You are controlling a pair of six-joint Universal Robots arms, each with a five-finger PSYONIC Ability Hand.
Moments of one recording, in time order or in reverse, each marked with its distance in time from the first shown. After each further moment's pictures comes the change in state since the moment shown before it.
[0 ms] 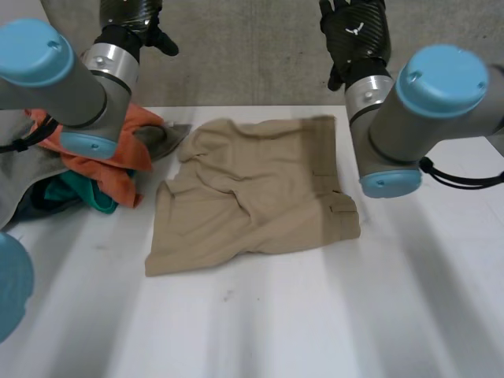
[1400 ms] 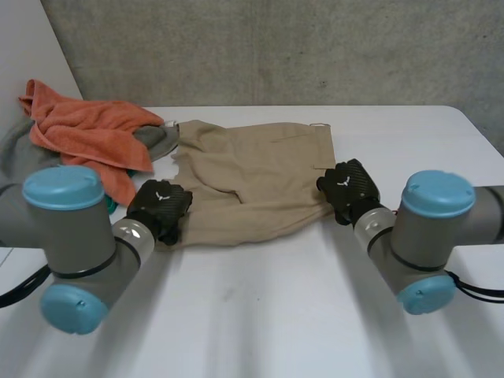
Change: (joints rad) left arm -0.077 0.361 -1.089 -0.111 -0.083 0.315; right arm -0.094 -0.076 0.690 -0.058 -0.227 -0.097; left_hand 0.970 0.988 0.974 0.991 0.938; right_hand 0.889 0.972 0.978 0.984 0.945
